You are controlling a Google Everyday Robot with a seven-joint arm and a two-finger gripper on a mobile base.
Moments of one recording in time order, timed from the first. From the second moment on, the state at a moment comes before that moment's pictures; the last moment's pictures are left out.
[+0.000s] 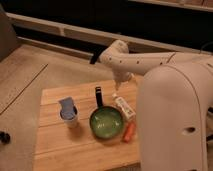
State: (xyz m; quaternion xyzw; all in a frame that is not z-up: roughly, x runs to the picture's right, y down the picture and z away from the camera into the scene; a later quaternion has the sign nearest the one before) arm 0.122 -0.014 0.814 -0.10 0.29 0.61 0.74
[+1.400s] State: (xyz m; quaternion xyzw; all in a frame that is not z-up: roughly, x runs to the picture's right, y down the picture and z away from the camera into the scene) arm 0.076 -0.029 0.898 -0.12 0.23 0.60 0.75
